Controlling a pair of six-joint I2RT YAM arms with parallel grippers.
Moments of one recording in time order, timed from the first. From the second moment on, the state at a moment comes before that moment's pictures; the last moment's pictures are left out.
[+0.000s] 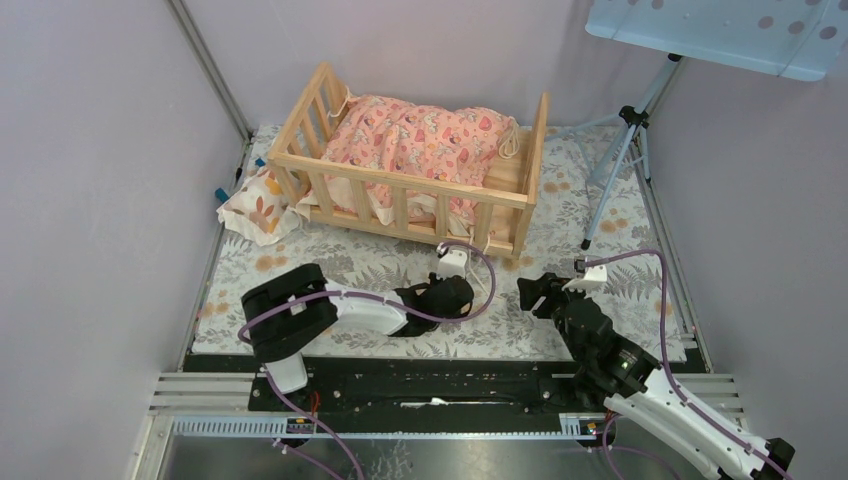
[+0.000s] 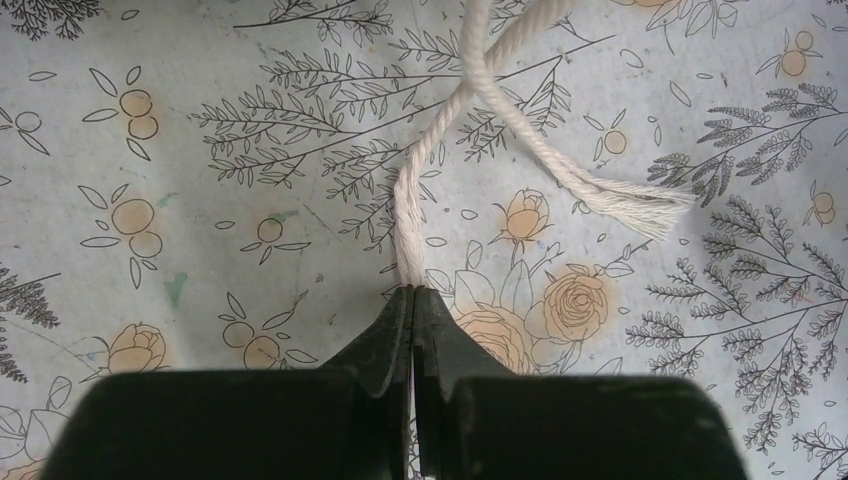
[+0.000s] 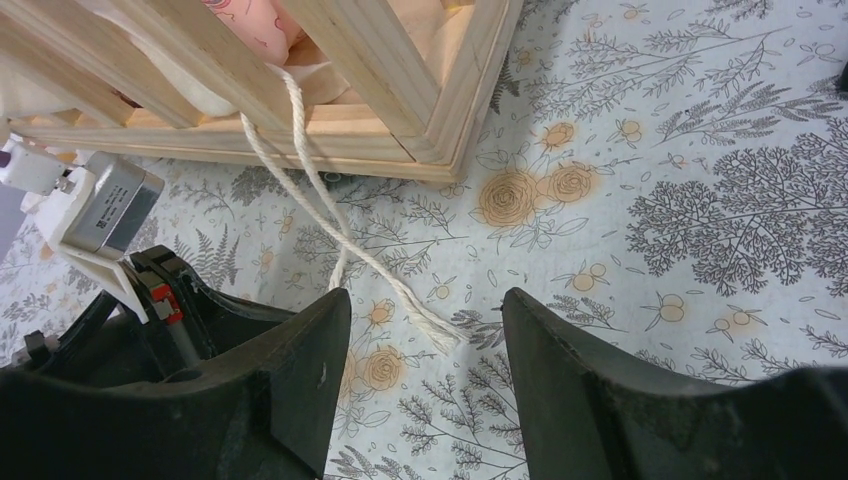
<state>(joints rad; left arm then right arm) -1.16 1.75 0.82 0.13 -0.48 -0.69 0.83 0.25 0.22 -0.28 0.56 0.62</state>
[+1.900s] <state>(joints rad) -0.96 1.46 1.24 -0.60 0.14 -0.15 0.83 1.01 0.17 0.71 -0.30 -0.65</state>
